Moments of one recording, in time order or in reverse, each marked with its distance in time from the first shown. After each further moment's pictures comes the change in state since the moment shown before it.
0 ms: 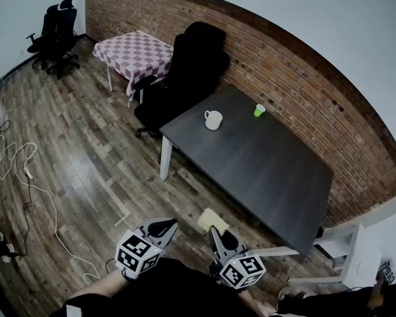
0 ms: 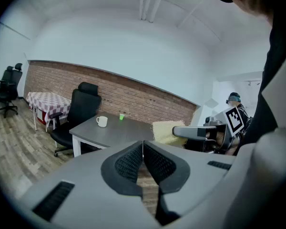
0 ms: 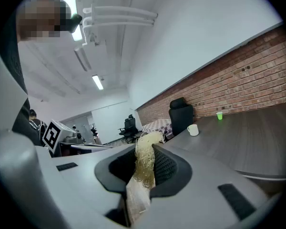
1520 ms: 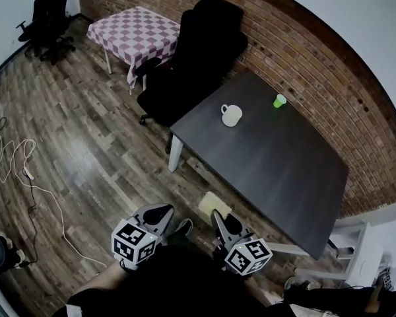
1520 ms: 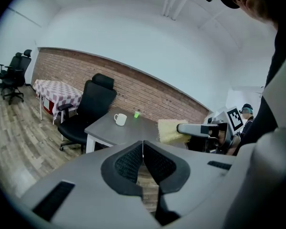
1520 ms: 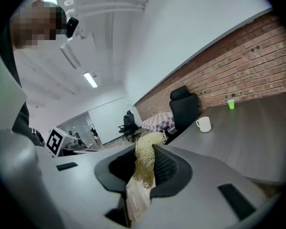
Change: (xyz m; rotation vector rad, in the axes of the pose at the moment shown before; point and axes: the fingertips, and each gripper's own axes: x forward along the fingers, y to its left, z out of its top) left arm 0.044 0.213 0.029 -0.116 0.047 0.031; right arm 0.212 -0.026 0.016 0.084 0.072 -0.003
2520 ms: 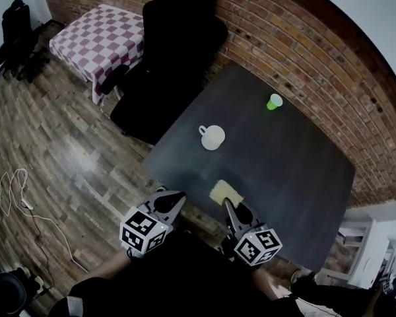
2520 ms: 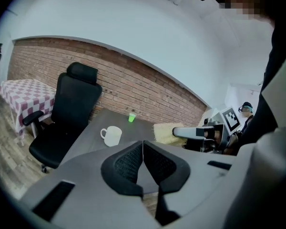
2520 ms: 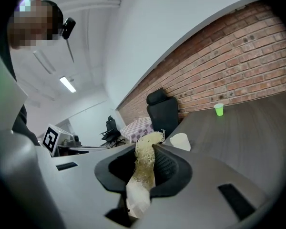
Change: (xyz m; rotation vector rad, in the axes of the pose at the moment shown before) left arm 0.278 0.096 0.153 0.087 0.083 -0.142; right arm 0.155 -0.241 0.133 0.098 -0.032 -0.150
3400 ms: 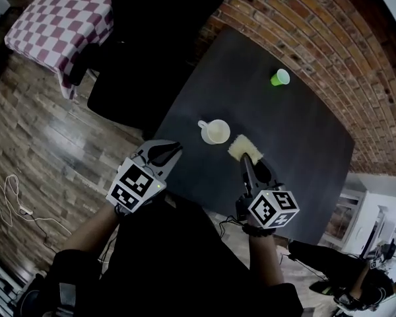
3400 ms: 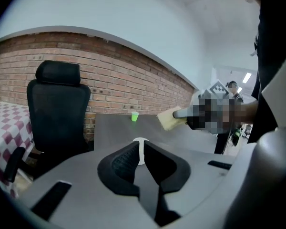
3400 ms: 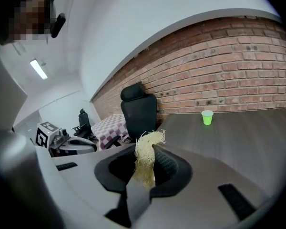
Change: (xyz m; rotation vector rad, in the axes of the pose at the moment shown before) left arm 0.121 0.188 0.084 0.279 0.130 -0.187; right arm 0.165 -0.108 0.081 0.002 0.066 -0.316
